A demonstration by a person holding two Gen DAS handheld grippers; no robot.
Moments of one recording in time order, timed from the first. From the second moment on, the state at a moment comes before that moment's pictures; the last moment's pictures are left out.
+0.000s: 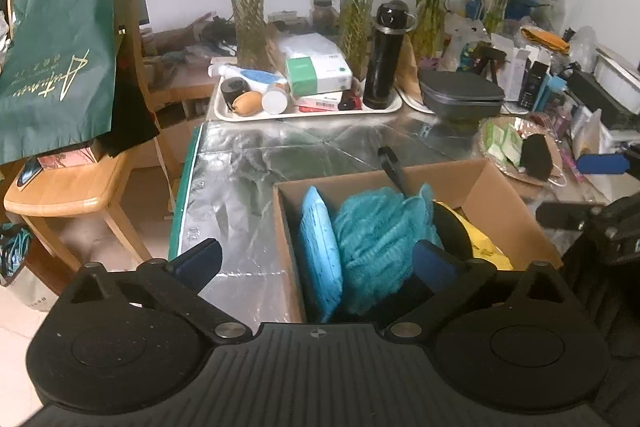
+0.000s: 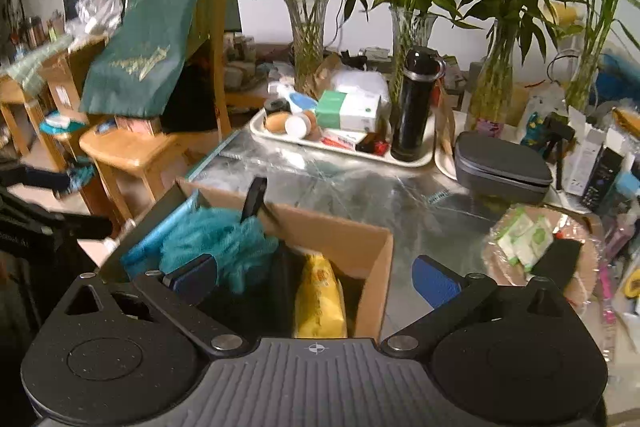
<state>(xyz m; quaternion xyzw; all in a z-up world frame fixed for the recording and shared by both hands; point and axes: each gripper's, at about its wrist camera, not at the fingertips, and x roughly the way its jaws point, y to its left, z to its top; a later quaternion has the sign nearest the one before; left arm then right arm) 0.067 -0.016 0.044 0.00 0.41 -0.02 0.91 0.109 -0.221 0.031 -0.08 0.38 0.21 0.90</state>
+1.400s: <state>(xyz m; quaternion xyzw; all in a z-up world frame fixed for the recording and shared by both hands) 0.036 -0.029 -0.012 0.02 0.50 -0.02 0.87 0.072 -0.208 -0.043 -0.13 0.49 0.17 0.85</state>
